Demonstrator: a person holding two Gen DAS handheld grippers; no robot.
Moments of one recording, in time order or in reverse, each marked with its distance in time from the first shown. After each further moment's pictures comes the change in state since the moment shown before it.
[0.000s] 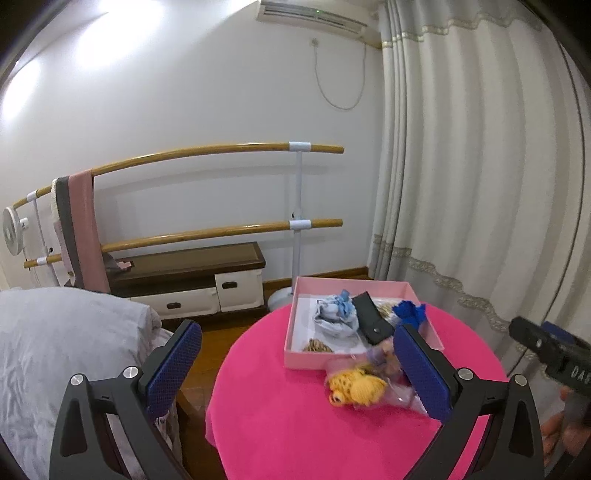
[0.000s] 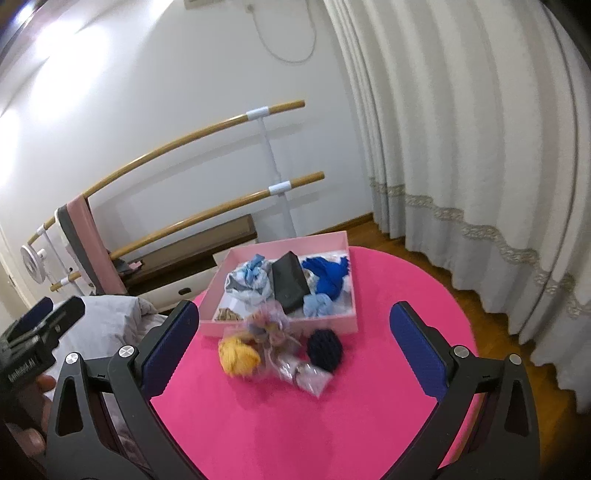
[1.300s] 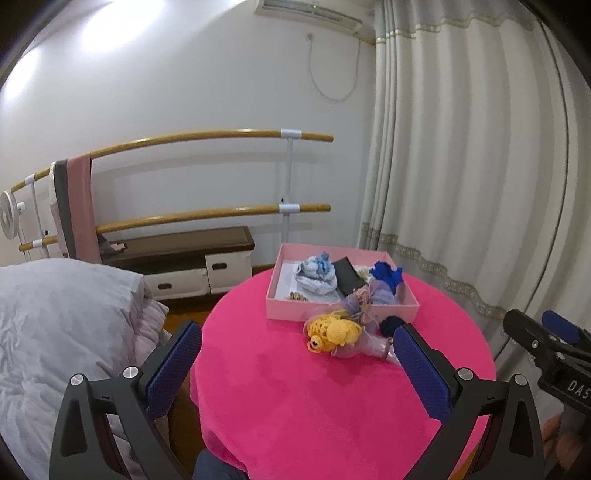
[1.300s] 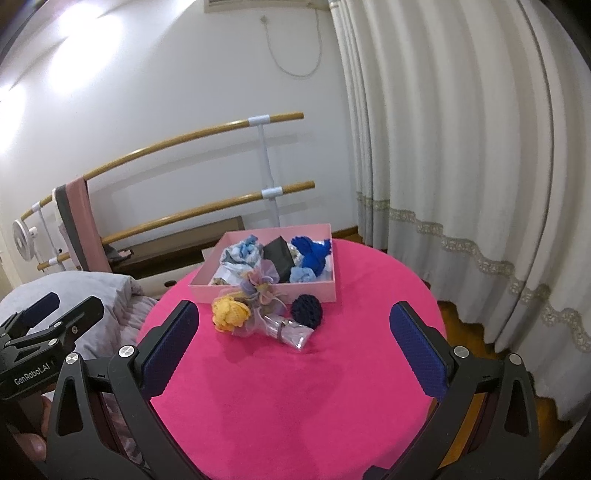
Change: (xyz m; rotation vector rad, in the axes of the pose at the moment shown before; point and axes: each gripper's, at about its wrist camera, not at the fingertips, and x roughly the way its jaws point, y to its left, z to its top) left arm -0.088 0.003 -0.044 -0.014 0.057 -0.027; right arm -0.054 0.008 -0.059 -0.081 -0.045 -0.060
